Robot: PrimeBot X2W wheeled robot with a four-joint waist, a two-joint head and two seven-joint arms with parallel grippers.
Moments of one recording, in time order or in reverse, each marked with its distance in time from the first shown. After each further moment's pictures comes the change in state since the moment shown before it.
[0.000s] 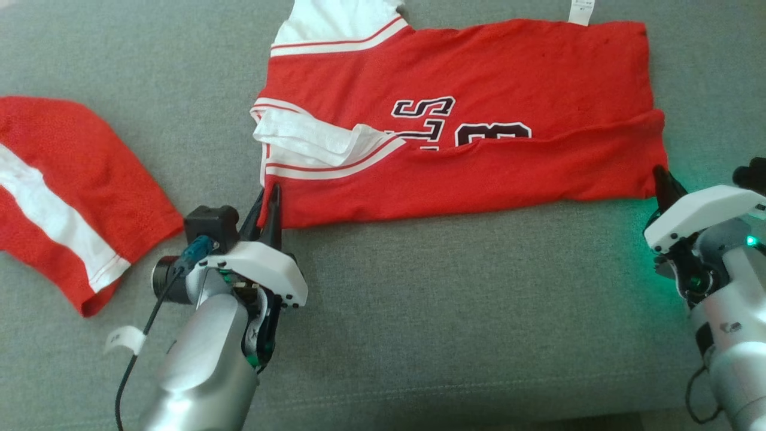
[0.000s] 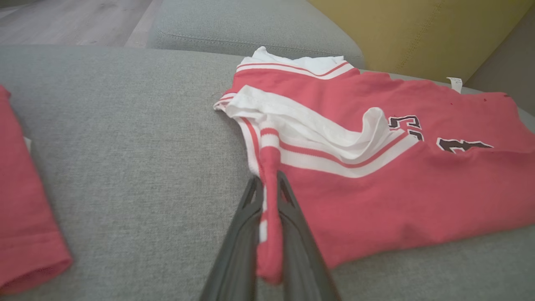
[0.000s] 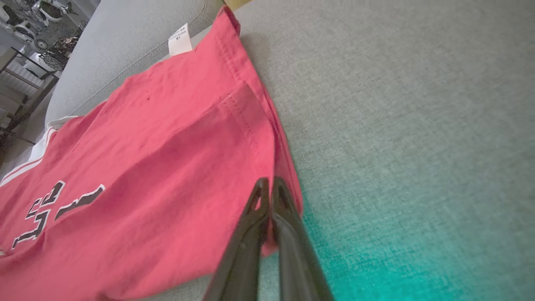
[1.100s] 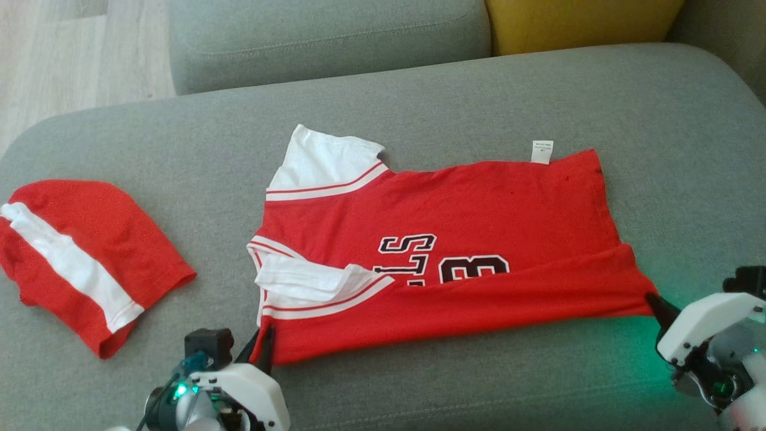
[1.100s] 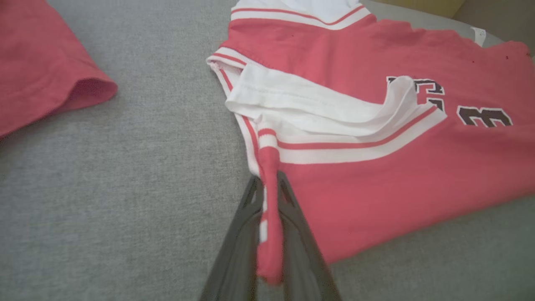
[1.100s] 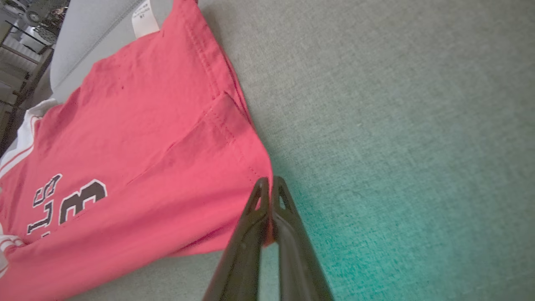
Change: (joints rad) left arm 0.312 0.072 -0.022 -0.033 -0.043 -0.042 0.090; right arm 0.312 -0.117 0.142 -0.129 0.186 0.000 0.180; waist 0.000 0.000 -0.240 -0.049
